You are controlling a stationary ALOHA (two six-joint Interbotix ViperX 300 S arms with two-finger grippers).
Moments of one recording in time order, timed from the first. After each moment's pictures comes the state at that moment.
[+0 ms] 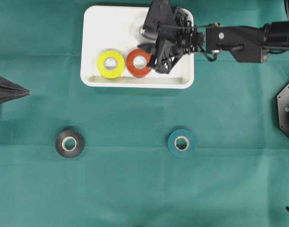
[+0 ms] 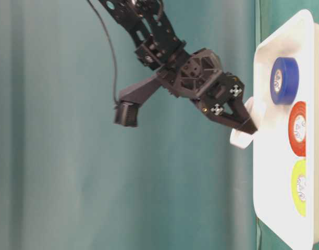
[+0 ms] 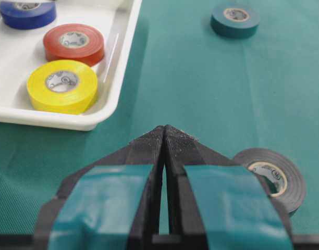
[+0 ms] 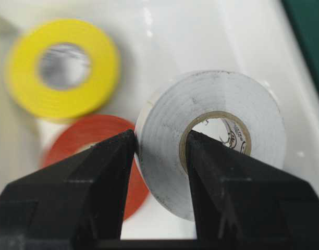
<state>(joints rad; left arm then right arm) 0.04 -1.35 1.54 -0.02 -0.02 -0.04 -0.33 0.14 0.52 -0.59 0.06 0.69</state>
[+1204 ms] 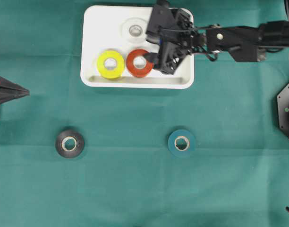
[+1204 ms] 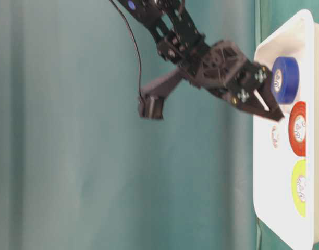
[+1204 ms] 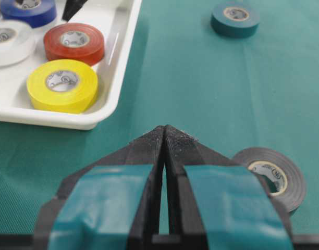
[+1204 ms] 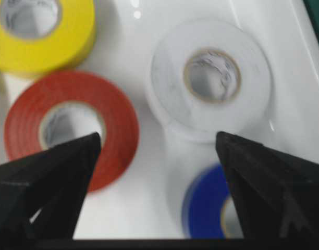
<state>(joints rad) 0.04 -1.35 1.54 -0.02 -0.02 -0.04 -0.36 0.14 0.58 -0.65 0.05 0.68</state>
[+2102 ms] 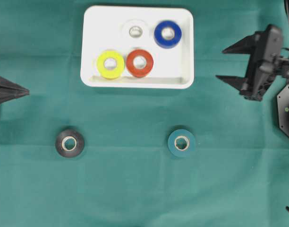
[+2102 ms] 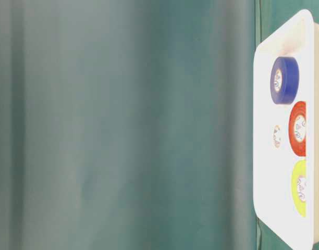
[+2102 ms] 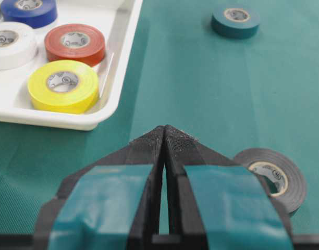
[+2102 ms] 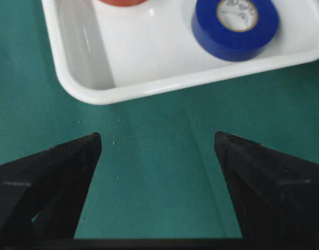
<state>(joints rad) 0.05 -1.35 1.54 -0.02 -0.02 -0.04 -0.36 -0.65 1.26 -0.65 -0.02 0.69</state>
